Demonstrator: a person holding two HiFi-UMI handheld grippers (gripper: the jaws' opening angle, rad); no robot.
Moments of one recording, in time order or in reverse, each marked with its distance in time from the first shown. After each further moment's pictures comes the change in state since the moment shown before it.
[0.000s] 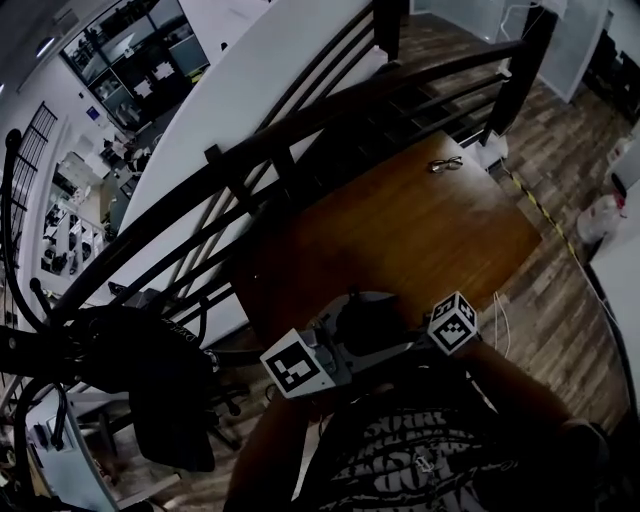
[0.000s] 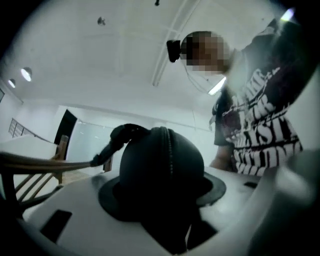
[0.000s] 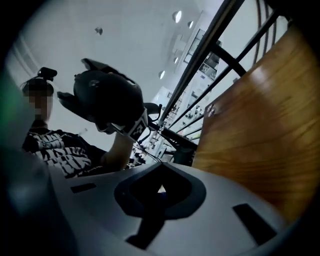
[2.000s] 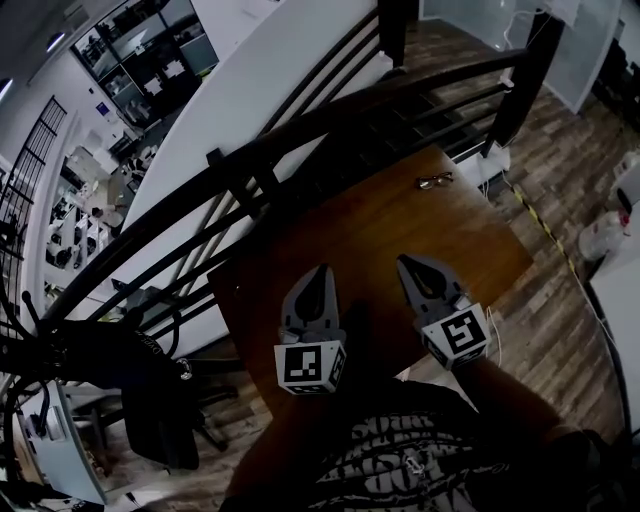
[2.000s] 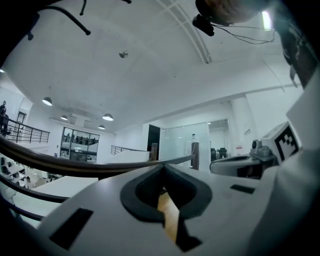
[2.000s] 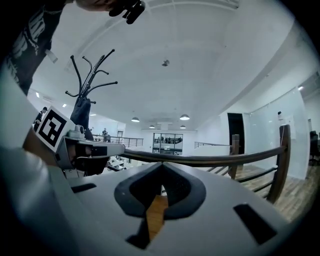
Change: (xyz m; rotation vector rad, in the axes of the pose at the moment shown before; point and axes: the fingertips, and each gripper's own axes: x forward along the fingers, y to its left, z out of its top) left arm -0.022 0.140 -0.017 0.099 0.024 1.042; right arm -0.200 0.028 0.183 -0.856 -0.730 -0.967
